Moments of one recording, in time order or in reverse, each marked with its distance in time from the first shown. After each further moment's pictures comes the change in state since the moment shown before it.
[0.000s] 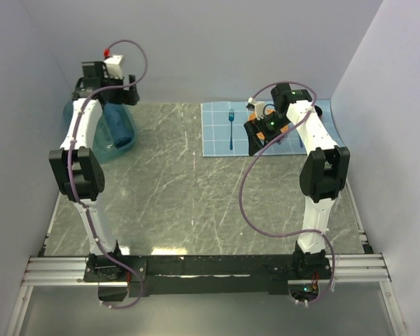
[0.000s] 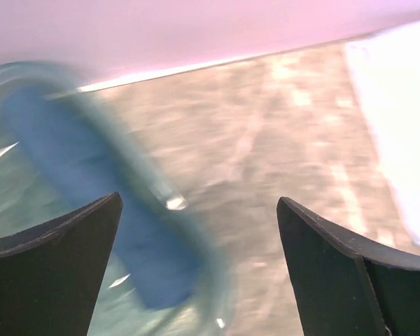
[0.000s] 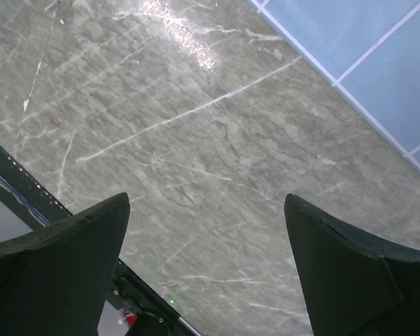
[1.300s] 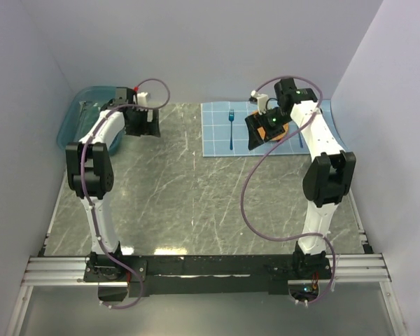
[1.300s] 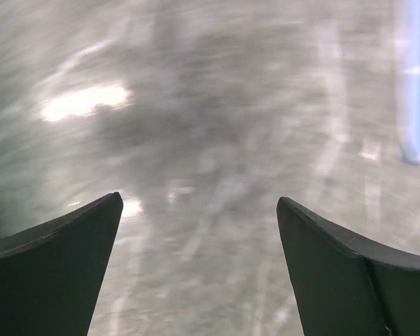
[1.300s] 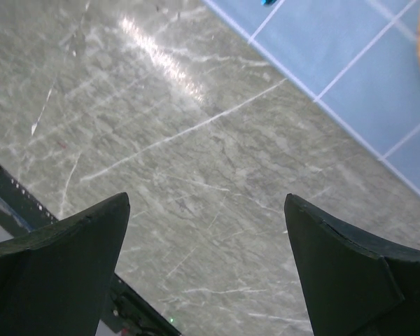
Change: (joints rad) left arm -0.134 0.040 -0.244 -0.115 -0.038 -0.113; right arm 0.002 -0.071 -0.021 0.071 -0.003 0.049
